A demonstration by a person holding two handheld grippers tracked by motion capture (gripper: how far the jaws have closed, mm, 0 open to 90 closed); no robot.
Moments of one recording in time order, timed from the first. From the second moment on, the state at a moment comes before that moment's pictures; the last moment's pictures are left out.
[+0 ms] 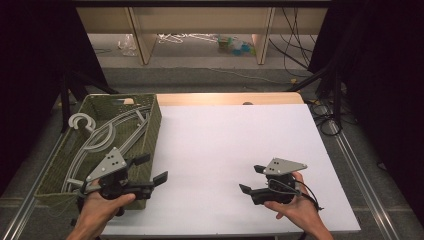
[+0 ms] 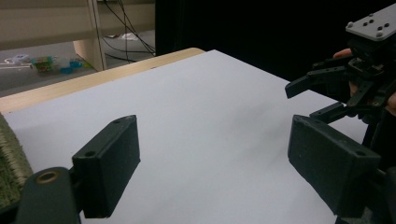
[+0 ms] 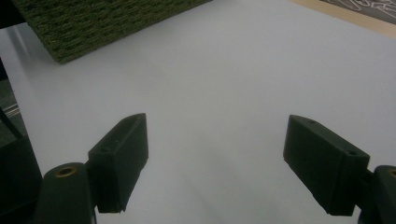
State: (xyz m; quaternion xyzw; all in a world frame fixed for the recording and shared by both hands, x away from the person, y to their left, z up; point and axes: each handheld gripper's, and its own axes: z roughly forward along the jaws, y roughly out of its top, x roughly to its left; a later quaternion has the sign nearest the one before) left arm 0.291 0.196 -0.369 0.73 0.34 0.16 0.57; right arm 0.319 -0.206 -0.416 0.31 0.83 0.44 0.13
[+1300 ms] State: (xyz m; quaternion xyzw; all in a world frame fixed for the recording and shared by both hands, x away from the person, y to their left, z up) left arm 0.272 0.171 -0.427 0.75 0.31 0.16 0.57; right arm 0.268 -0.225 -0.429 0.33 0.79 0.49 0.16
